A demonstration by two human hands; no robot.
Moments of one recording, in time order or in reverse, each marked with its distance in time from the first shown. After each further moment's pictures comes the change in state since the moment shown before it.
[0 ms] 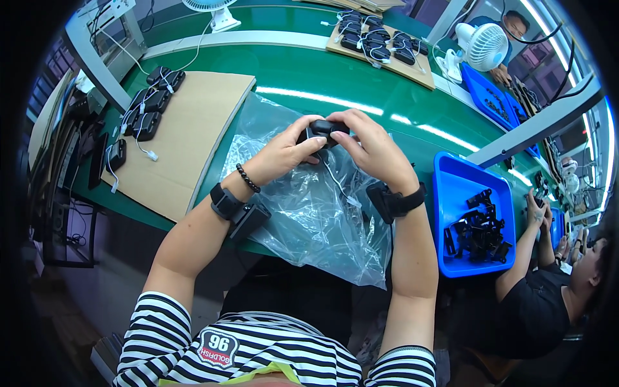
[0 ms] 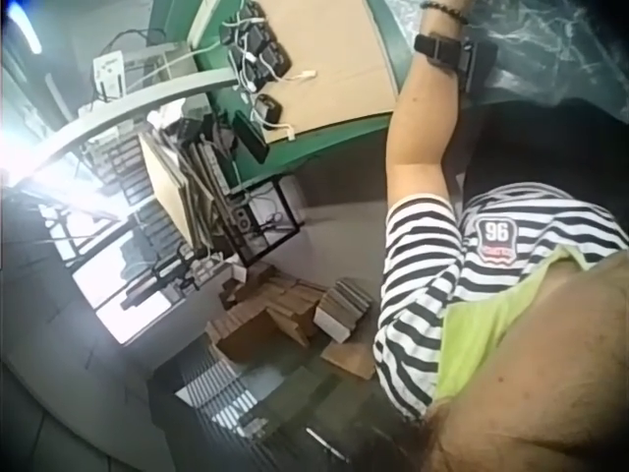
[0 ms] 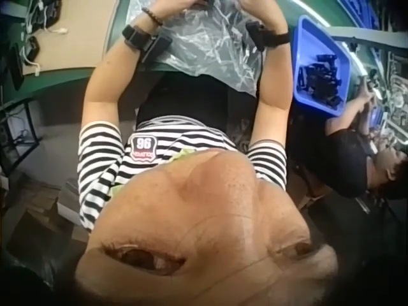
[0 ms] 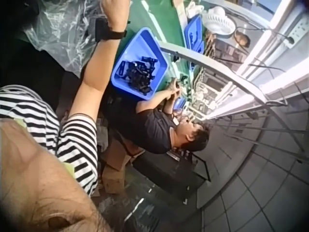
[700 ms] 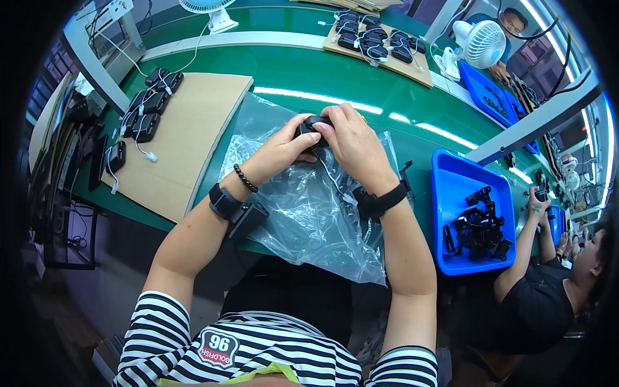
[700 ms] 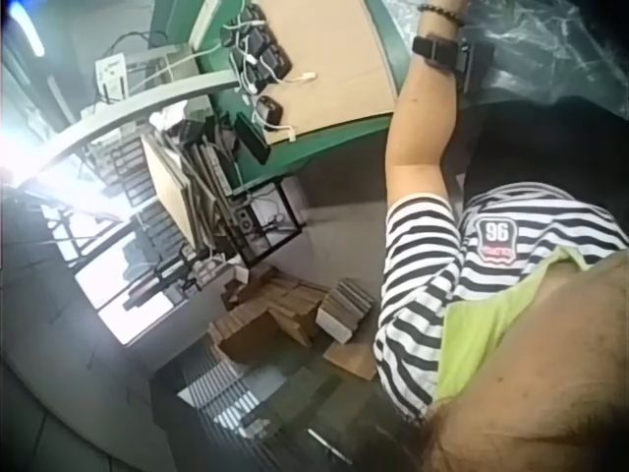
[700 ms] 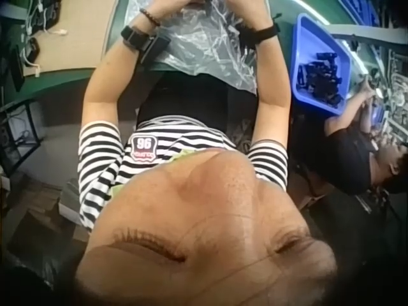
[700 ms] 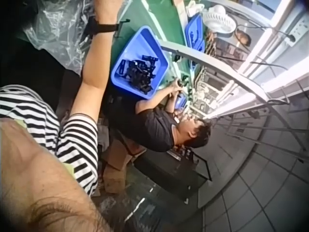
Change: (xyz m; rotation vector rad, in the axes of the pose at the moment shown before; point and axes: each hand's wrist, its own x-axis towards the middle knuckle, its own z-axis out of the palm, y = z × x) left_hand -0.002 0.005 -0.001 -0.055 0.019 -0.059; right_hand 0.003 -0.002 0.023 -0.240 0.119 -0.021
